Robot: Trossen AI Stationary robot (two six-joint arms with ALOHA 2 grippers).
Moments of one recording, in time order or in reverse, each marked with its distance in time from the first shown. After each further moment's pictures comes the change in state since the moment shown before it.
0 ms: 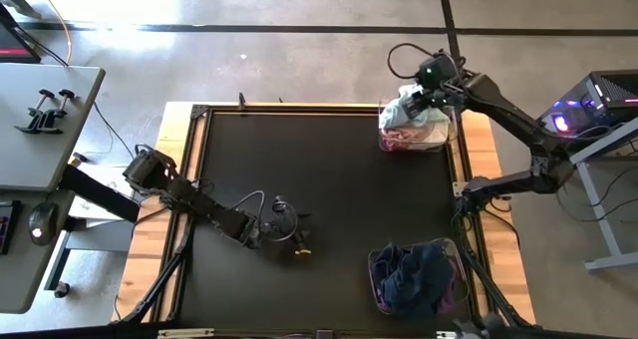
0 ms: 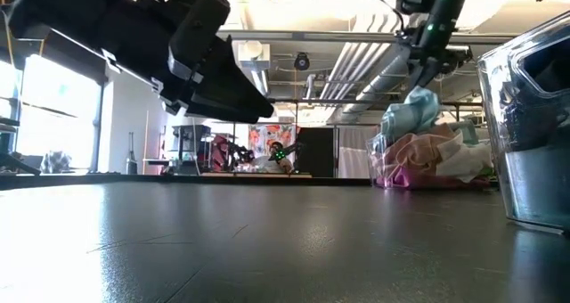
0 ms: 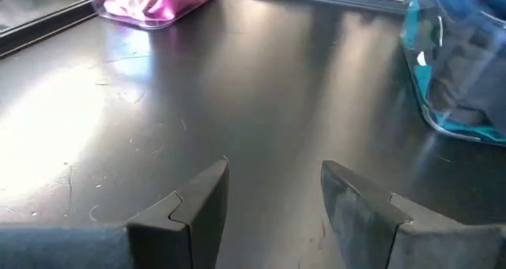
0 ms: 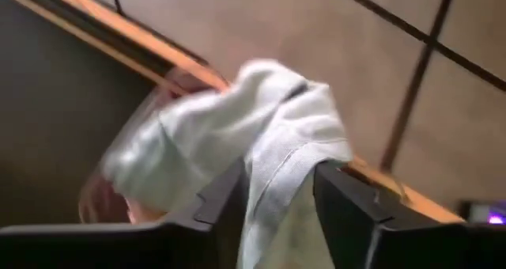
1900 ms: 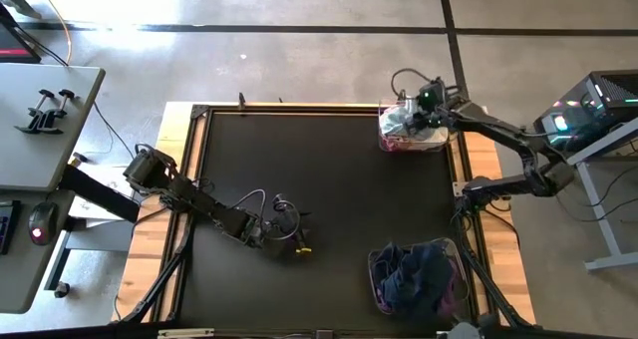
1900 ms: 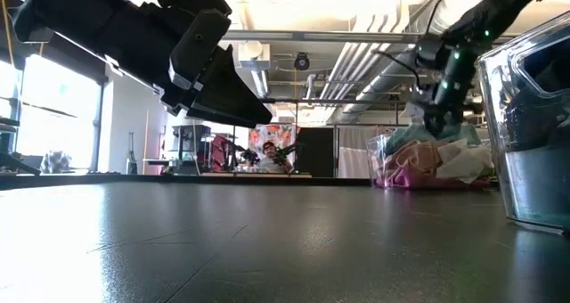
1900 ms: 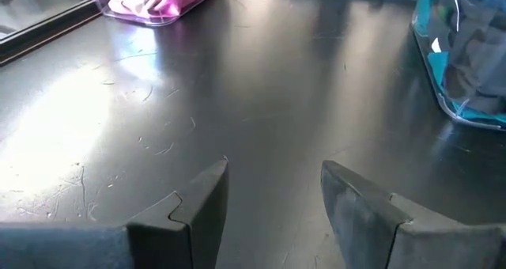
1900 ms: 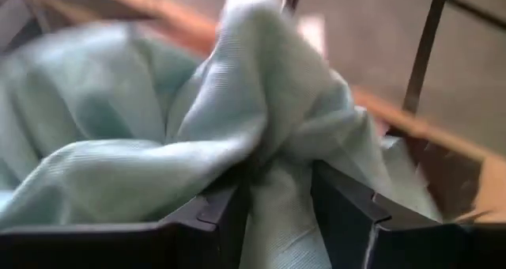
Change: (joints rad) left arm 0.021 0.000 0.000 -0.026 0.007 0.027; right arm -0.120 -0.028 -0.464 0.432 -0.051 0.008
